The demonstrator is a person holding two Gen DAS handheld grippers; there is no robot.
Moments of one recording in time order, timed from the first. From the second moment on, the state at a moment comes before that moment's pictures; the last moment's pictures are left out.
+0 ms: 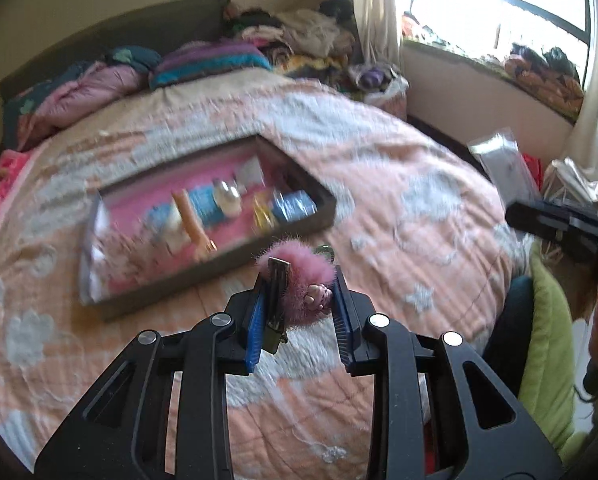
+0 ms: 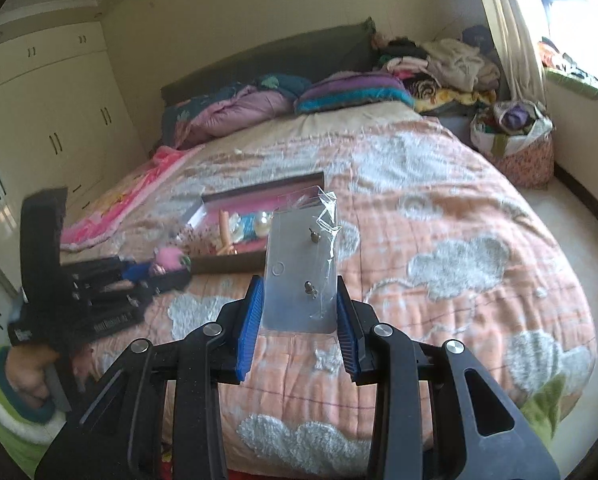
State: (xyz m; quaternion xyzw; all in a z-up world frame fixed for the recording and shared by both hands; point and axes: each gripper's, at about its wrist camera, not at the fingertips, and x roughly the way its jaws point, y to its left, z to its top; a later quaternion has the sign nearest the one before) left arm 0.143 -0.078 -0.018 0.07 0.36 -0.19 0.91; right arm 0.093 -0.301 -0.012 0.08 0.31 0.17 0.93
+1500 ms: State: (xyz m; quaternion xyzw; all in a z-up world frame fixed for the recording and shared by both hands) left arm 0.264 -0.022 -0.033 -0.01 0.37 -0.14 0.92; right arm 0.271 -0.218 -0.024 0.02 0.34 0.20 0.92
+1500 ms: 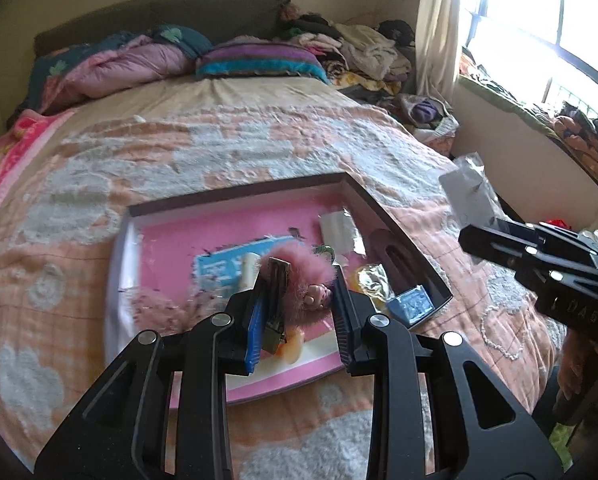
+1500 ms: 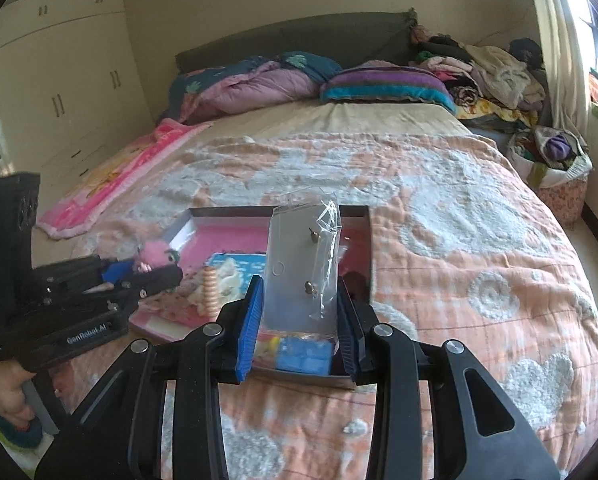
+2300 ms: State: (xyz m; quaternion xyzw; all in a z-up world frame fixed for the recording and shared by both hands) left arm 0.286 -0.046 -0.073 0.02 0.43 -0.15 0.89; right arm 0.302 -0.227 -0.067 0.03 0.39 0.22 0.89
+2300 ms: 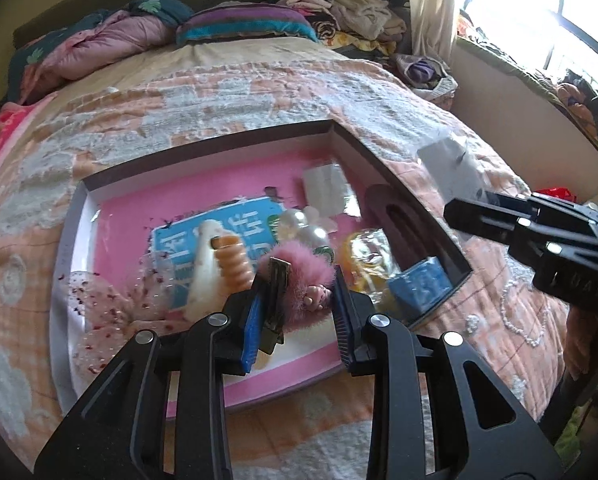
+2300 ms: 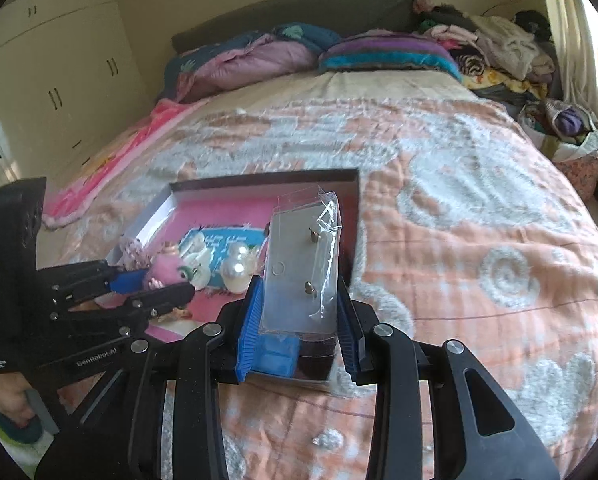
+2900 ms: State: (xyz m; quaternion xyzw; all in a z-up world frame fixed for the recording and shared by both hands) left arm 0.278 -0.045 -0.067 0.02 0.43 -0.13 0.89; right arm 0.294 -0.230 -0.061 0.06 0.40 0.21 0.89
